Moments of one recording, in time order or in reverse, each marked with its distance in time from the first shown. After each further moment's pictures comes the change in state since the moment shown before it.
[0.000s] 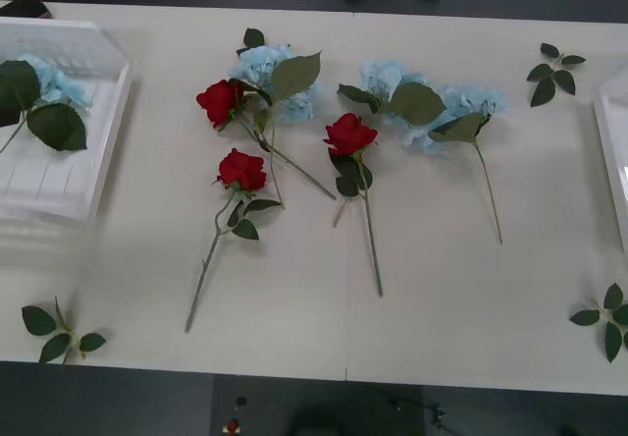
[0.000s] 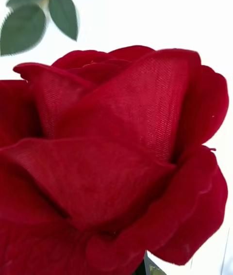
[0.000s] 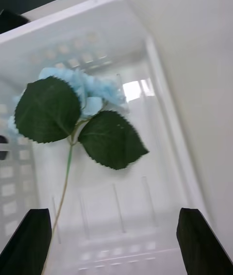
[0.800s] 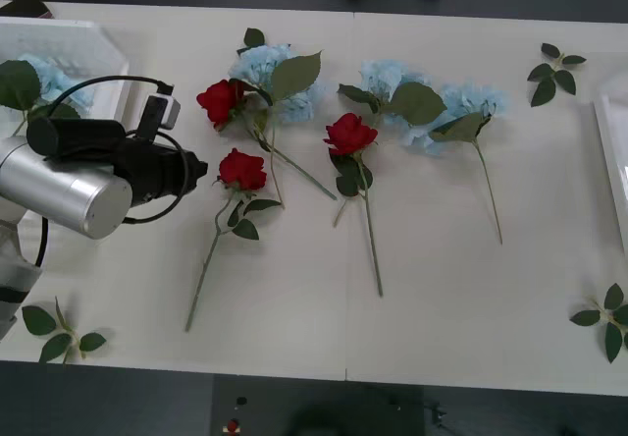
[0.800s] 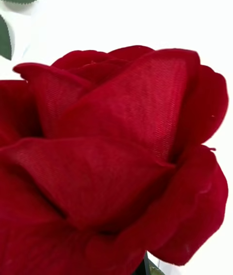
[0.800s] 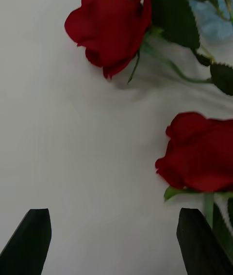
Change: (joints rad) right arm -0.098 0.045 0.017 0.058 0.290 -0.096 -0.092; left arm -0.026 -0.207 -0.599 -0.002 -0.323 -0.292 0.560
